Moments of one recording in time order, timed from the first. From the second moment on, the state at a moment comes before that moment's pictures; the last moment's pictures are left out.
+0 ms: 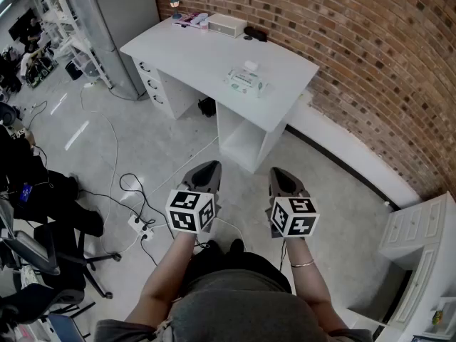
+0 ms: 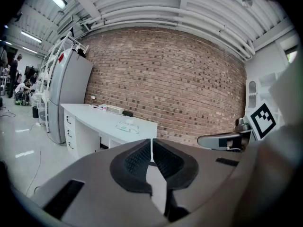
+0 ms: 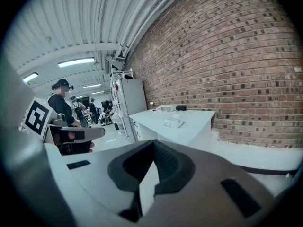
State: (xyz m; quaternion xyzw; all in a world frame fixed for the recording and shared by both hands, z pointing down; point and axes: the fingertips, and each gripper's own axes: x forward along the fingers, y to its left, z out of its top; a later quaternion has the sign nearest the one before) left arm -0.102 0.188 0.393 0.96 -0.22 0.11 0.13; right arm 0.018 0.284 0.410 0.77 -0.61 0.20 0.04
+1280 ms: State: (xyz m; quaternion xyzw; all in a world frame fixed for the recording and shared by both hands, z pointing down) left arm -0.068 0.166 0.406 0.96 -0.22 0.13 0.12; right arm 0.052 0.264 0.416 0.76 -0.62 0.21 0.02
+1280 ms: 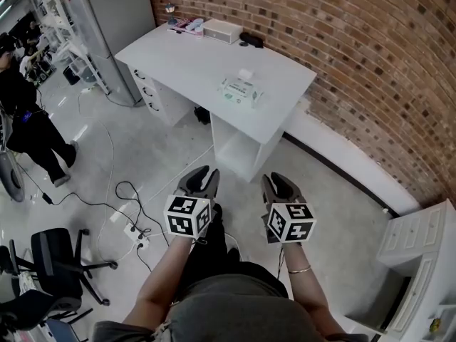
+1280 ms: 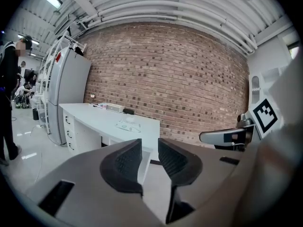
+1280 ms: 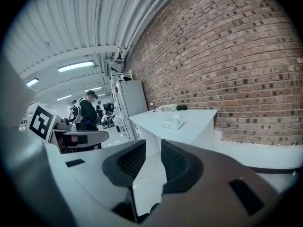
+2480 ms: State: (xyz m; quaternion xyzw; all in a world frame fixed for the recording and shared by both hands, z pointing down) left arm 0.032 -0.083 0.421 0.96 -0.19 0.13 0.16; right arm 0.154 0.041 0.394 0.79 -0.58 0.17 0.08
